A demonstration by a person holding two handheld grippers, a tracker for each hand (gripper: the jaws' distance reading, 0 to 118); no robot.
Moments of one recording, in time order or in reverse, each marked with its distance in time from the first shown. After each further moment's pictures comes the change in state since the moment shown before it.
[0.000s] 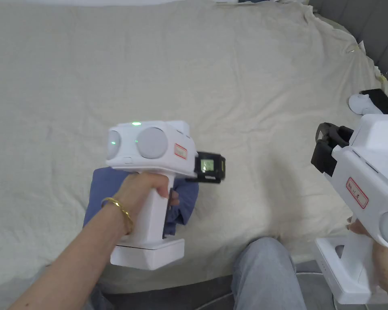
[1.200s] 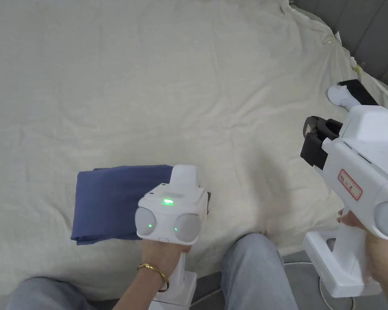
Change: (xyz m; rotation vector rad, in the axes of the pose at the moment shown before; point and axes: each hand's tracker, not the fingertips) left arm 0.024 -0.074 -0.067 0.183 0.122 -0.129; right arm 0.007 0.005 -0.005 -0.020 -0.012 -0.022
